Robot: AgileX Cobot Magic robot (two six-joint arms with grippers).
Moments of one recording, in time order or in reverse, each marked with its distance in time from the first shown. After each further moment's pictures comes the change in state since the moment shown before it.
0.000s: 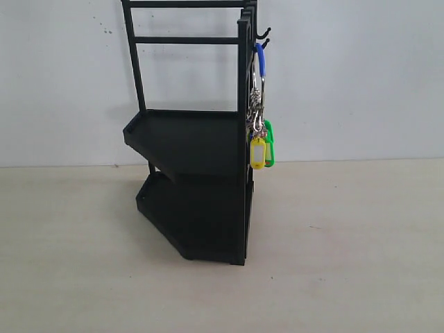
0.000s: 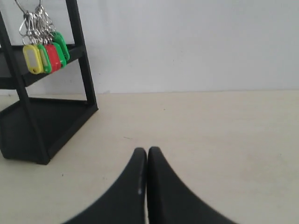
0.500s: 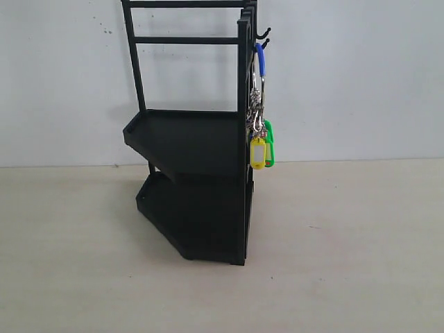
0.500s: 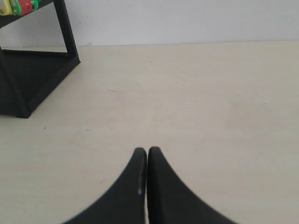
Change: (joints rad) left arm 0.000 0.000 0.000 0.000 0.000 0.000; right arm -0.044 -0.003 0.007 -0.002 0.171 -0.010
